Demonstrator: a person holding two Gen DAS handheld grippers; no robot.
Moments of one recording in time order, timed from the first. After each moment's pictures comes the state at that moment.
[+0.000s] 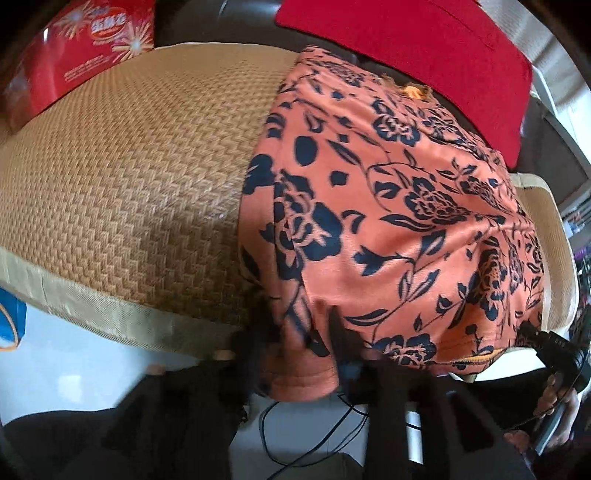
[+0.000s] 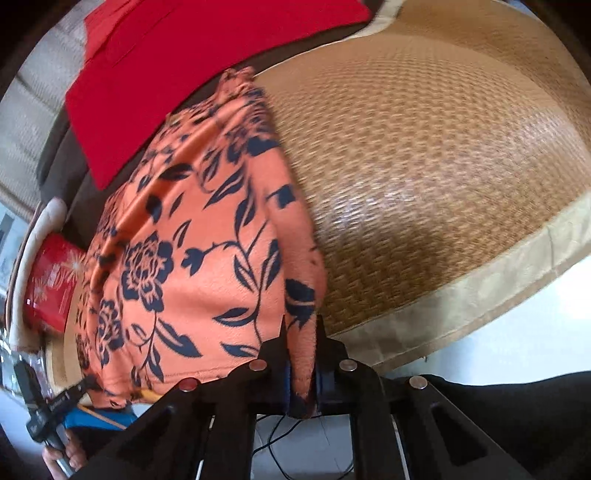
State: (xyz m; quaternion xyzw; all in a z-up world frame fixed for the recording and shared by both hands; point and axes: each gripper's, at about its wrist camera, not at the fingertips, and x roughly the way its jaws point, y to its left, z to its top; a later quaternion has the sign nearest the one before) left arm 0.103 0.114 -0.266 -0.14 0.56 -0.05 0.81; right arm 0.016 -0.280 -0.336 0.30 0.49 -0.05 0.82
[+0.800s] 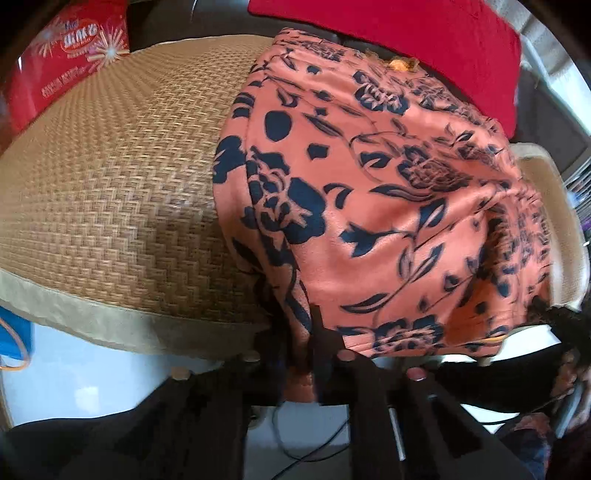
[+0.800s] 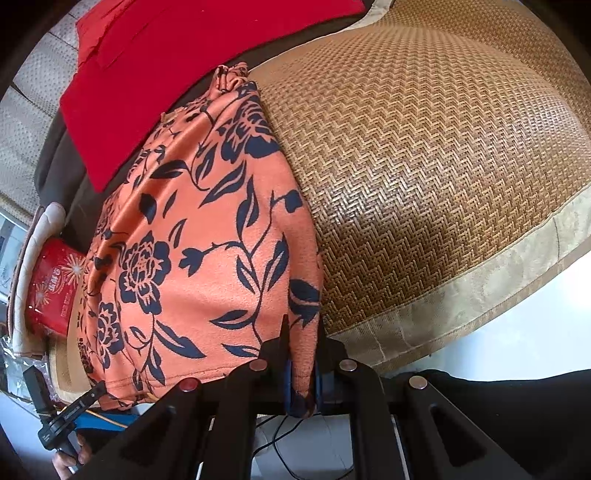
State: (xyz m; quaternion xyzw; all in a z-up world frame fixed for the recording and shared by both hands) left arm 0.084 0.112 -0.272 -0.11 0.57 -0.08 0.81; right arm 0.027 -0.277 -0.345 0.31 0.49 -0.04 0.81
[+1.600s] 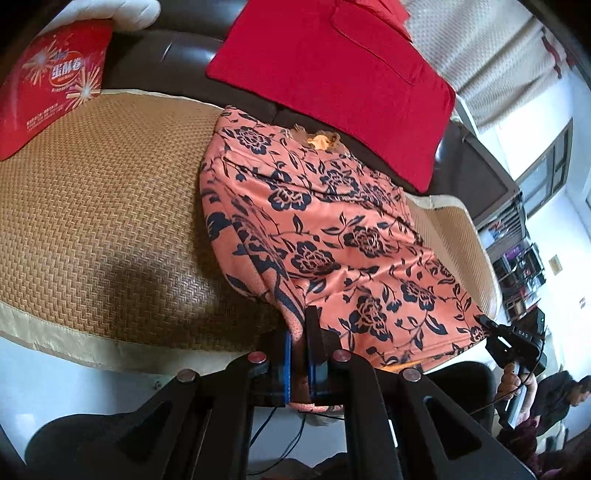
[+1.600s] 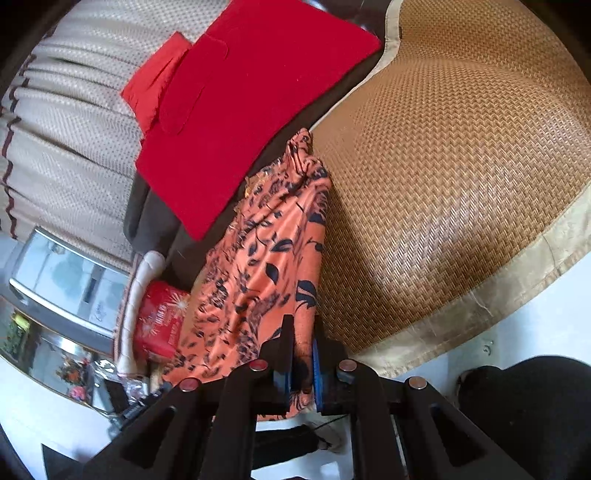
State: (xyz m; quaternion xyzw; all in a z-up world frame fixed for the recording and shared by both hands) left arm 0.073 0.154 -0.161 -0.20 0.49 -0.19 0.83; right arm -0.010 -0.337 -0.263 0.45 0.38 0.08 0.81
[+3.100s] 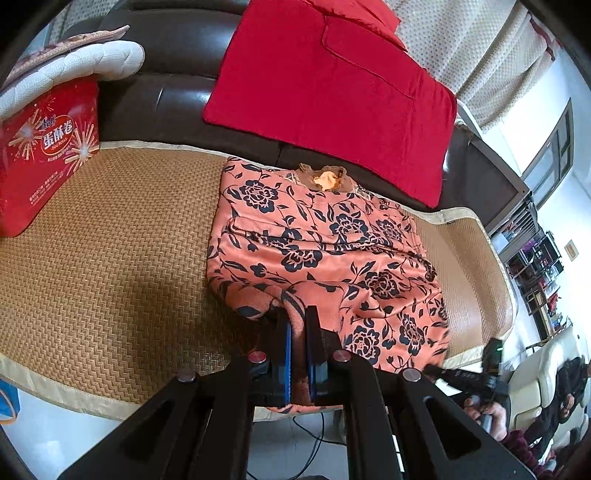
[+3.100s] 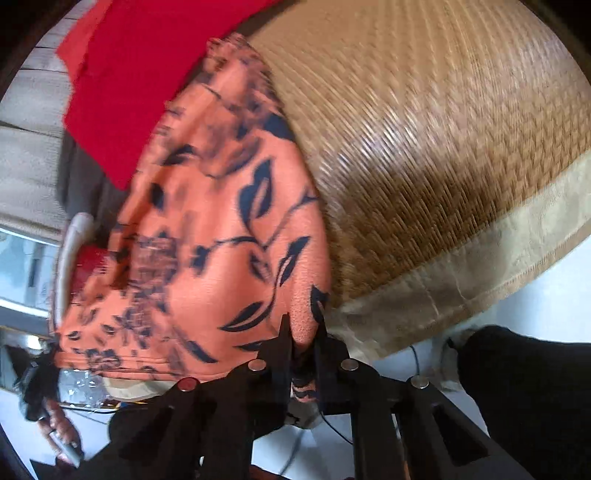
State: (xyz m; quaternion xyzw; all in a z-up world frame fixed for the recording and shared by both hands) left arm 0.114 0.160 -0.120 -0.14 0.47 -0.17 0.85; right arm 0.037 -0.273 -0.368 0.40 0.50 0.04 0.77
